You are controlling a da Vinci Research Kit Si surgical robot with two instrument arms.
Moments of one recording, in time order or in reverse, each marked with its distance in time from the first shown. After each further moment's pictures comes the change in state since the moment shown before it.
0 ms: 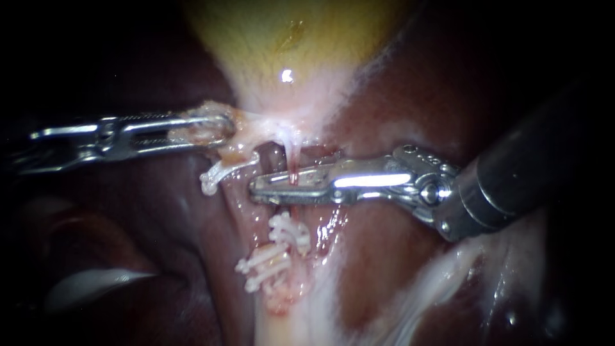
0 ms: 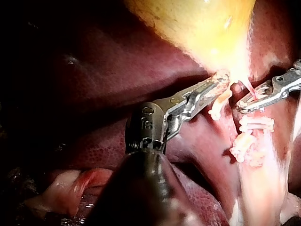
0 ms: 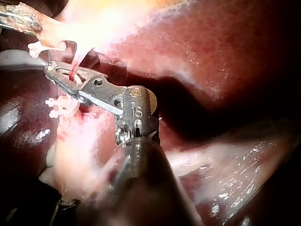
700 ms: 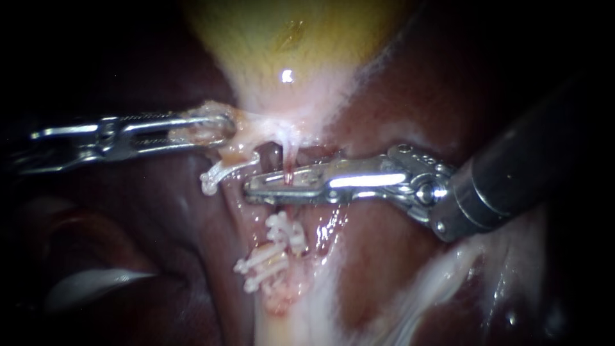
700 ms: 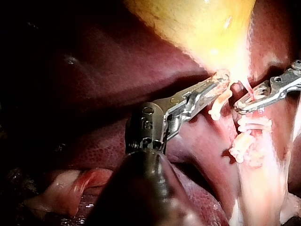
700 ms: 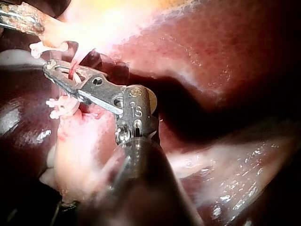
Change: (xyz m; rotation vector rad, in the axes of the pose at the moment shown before) right arm 0.000 0.000 0.000 0.013 0.022 0.000; left arm 0.000 0.000 0.000 -0.001 0.000 0.000
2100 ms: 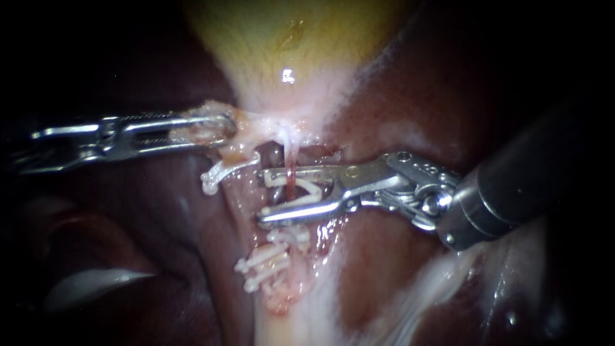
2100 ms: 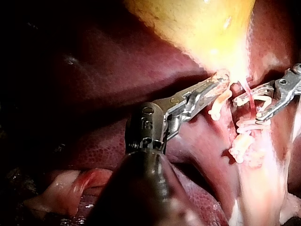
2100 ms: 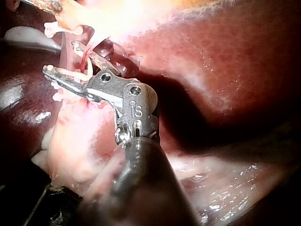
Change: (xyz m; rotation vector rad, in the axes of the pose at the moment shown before) right arm 0.000 -0.001 0.001 0.032 -0.030 -0.148; left arm 0.000 0.000 0.000 0.000 0.000 0.000
